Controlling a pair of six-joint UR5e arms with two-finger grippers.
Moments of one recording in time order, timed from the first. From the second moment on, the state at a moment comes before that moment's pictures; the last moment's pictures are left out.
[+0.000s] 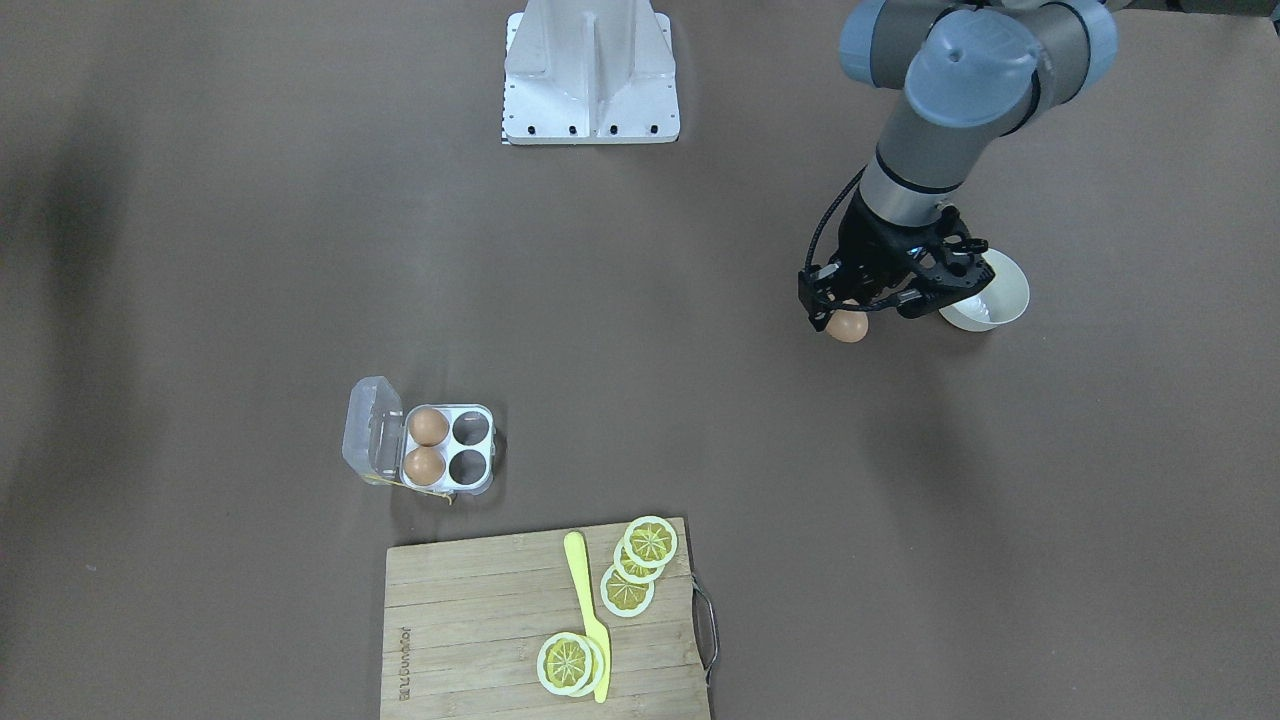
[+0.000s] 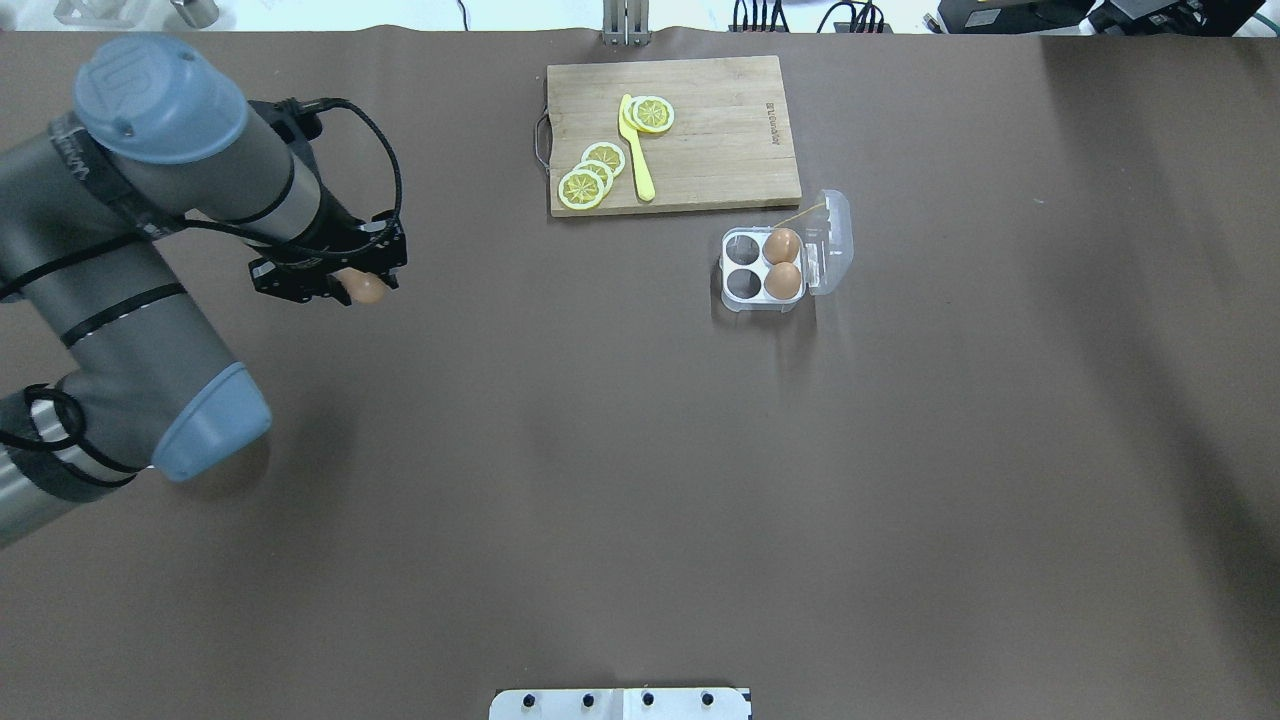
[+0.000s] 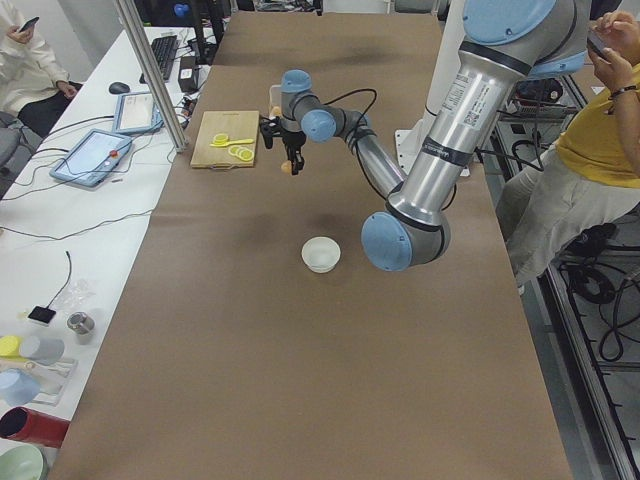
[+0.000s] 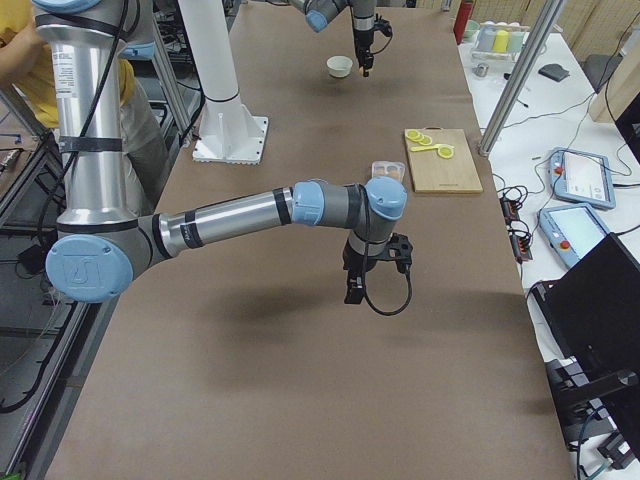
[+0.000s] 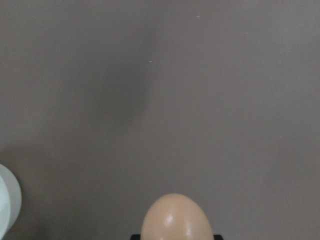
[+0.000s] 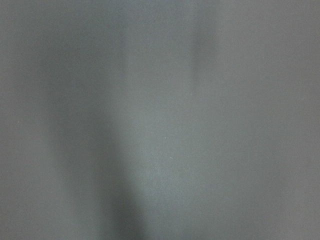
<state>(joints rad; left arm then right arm) -0.77 -2.09 -1.83 -1.54 -2.02 -1.38 1.43 -1.56 1.83 -1.91 2.28 0.01</state>
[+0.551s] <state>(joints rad) -0.70 -2.30 -1.62 -1.69 -2.02 -1.35 1.43 -1.56 1.83 -1.91 2.28 0.01</state>
